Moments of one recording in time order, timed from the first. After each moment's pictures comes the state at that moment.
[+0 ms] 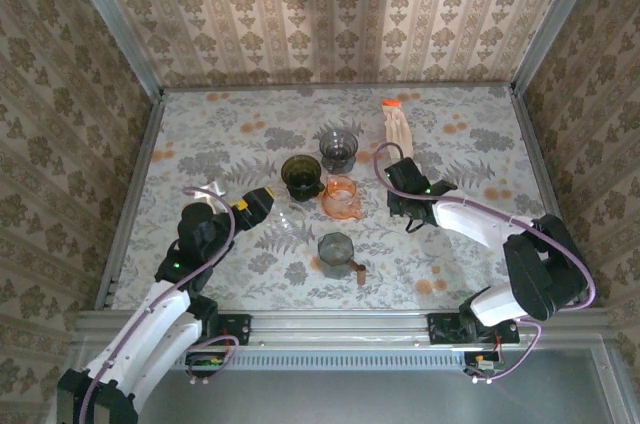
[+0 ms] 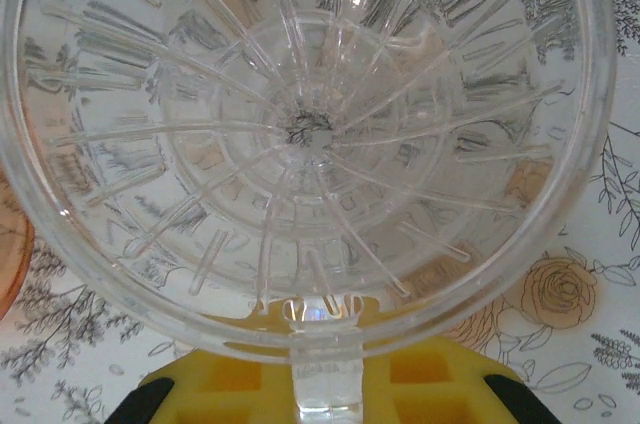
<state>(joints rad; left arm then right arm) -0.40 0.61 0.29 0.04 0.22 -0.83 0.51 1.44 0.81 -0.44 0.27 0.47</state>
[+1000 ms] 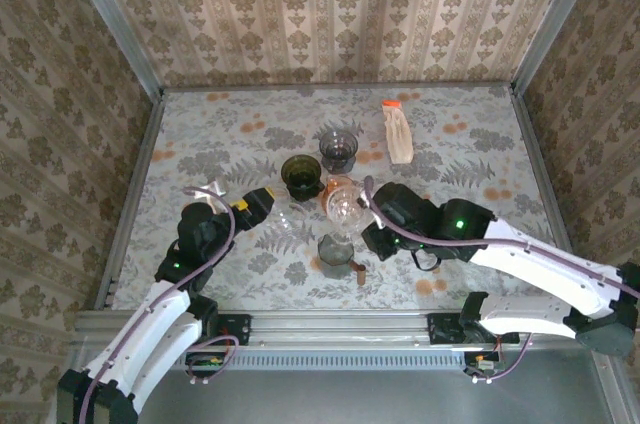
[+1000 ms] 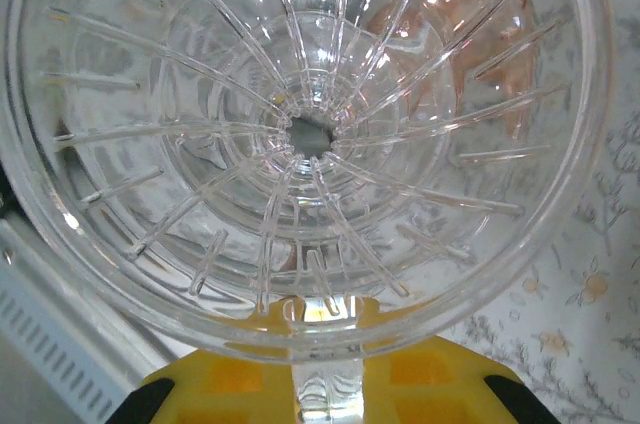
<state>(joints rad) -0.40 0.61 0.29 0.04 0.23 -0.83 1.02 1.12 1.12 -1.00 0.11 0.39</state>
